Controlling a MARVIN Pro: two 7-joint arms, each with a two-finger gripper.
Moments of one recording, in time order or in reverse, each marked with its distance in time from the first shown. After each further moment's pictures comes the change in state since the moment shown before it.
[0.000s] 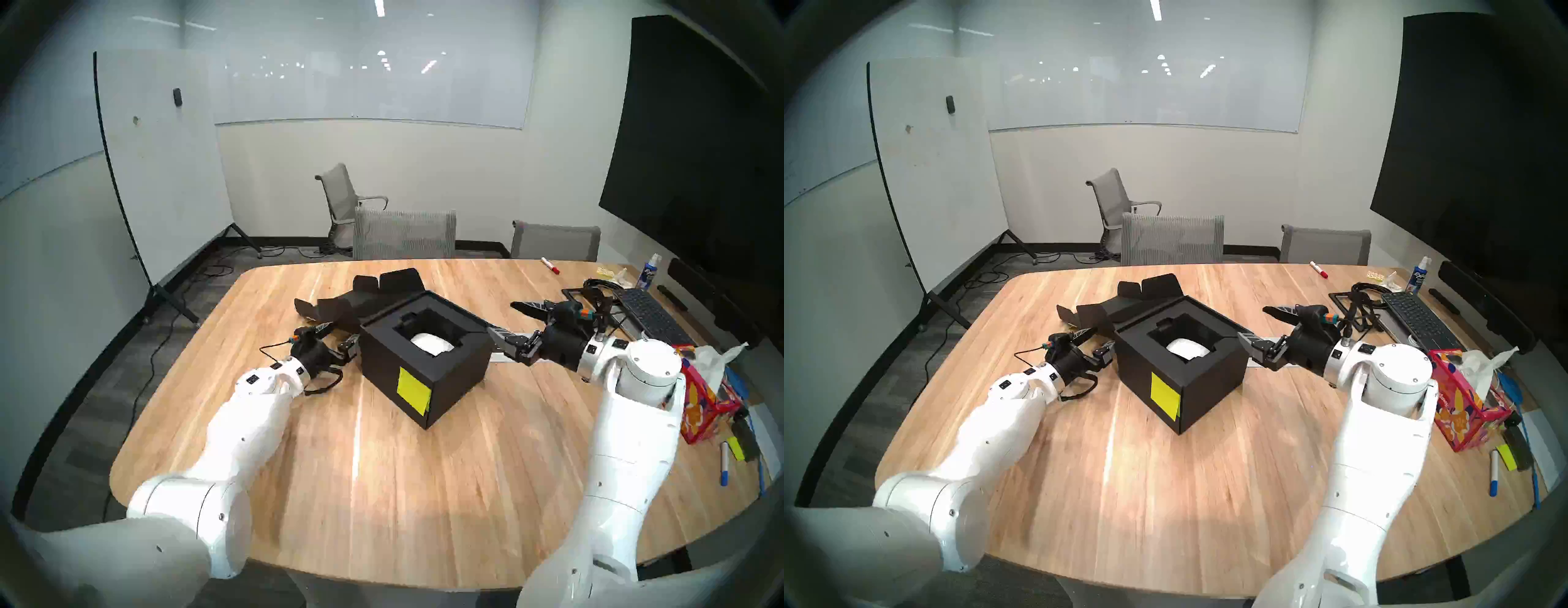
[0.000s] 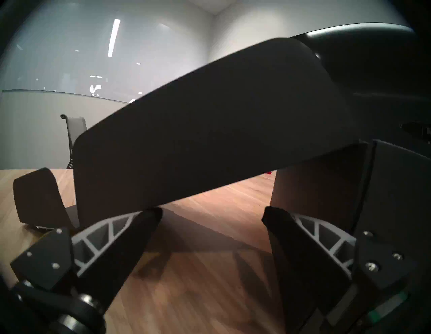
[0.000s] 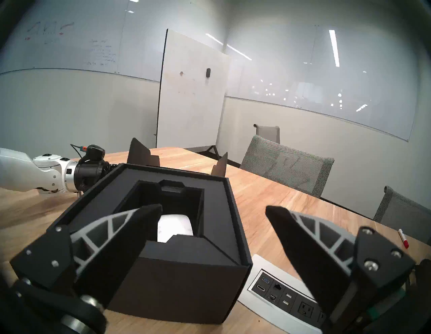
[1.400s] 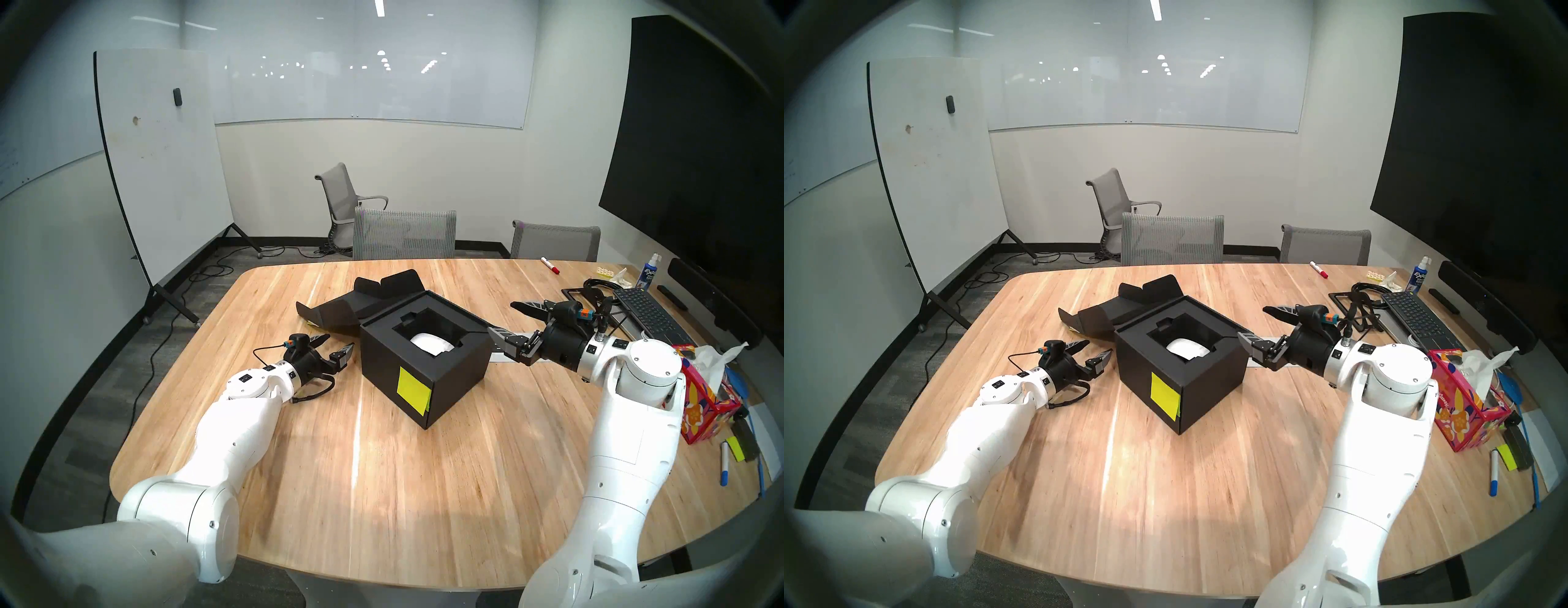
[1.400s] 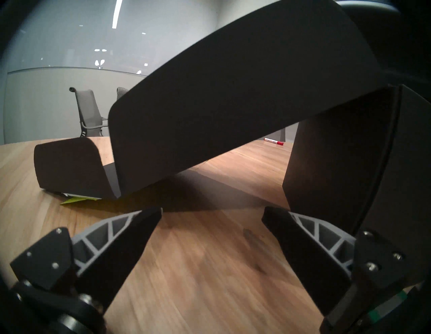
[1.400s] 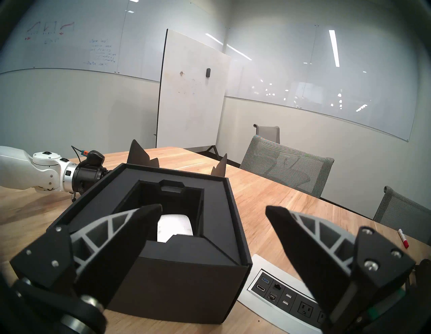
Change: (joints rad) left arm -0.001 0.045 0.028 0.007 0.050 0.142 0.060; right arm -0.005 0.008 -0.007 0.000 0.009 0.003 -0.008
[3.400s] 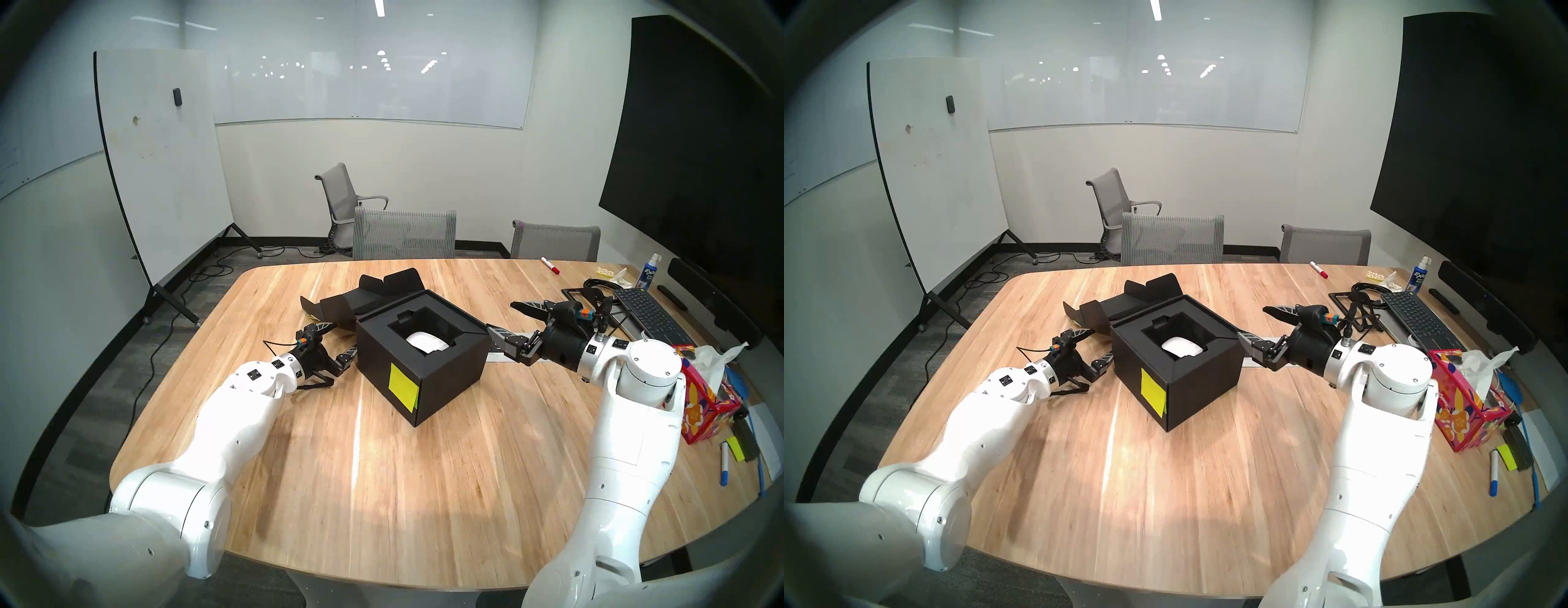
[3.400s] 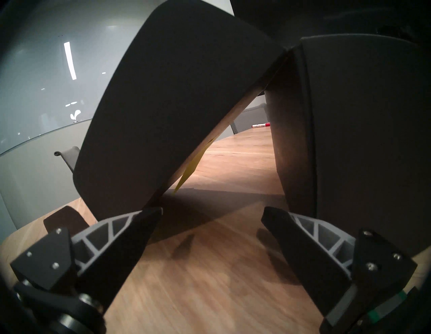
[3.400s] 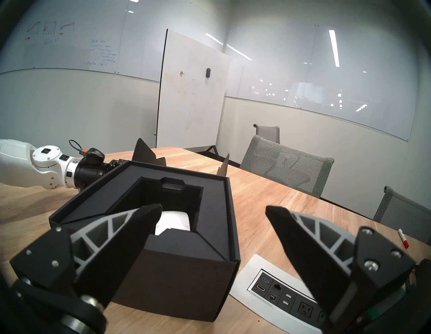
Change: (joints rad) left arm -0.008 0.045 0.152 -0.044 0.166 -0.256 0.055; right arm -0.008 0.012 -0.011 0.000 0.015 0.004 -0.012
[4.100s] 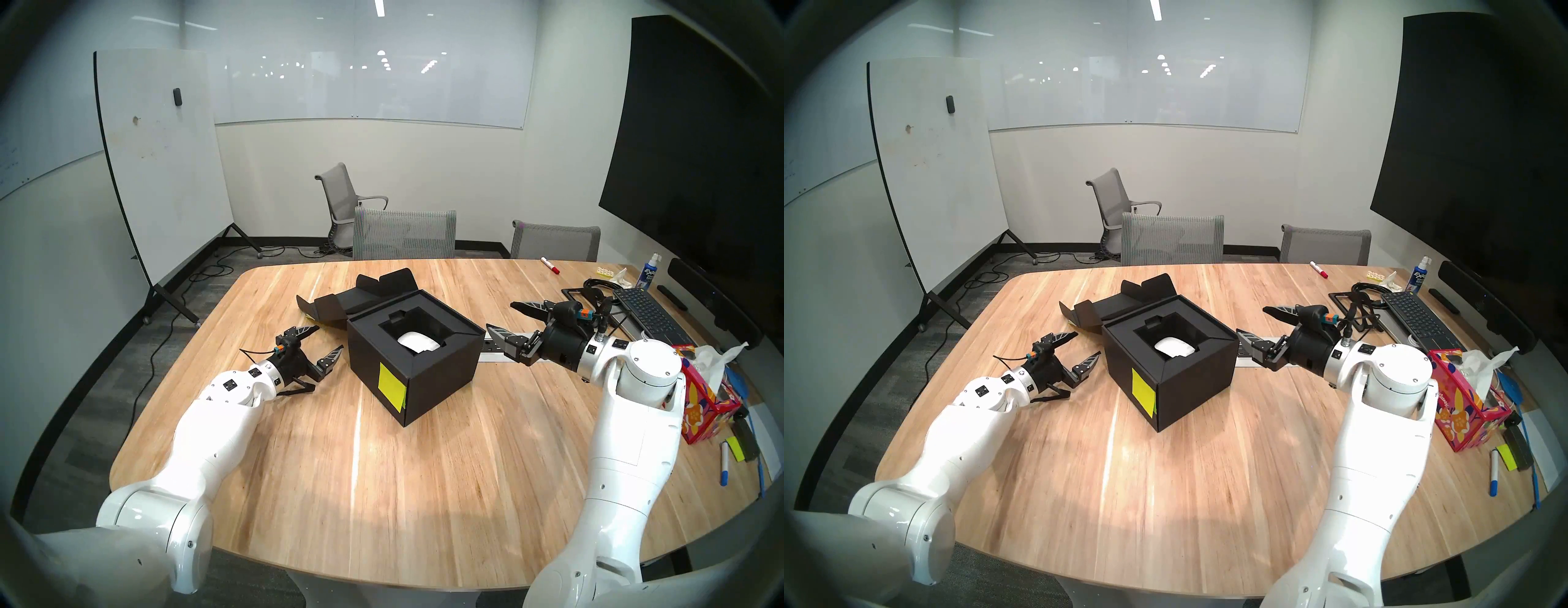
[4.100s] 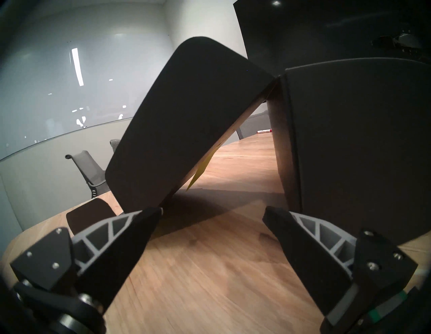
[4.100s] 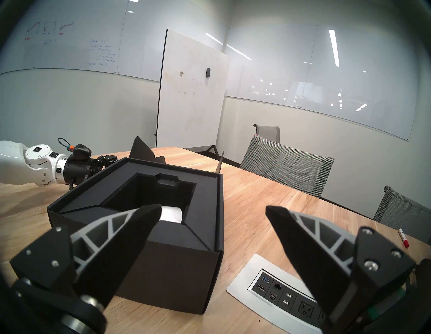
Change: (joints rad) left arm 0.077 0.057 -0.046 -0.085 -0.028 0.008 0.011; right arm -0.003 0.004 -0.004 0.000 0.005 0.003 -0.005
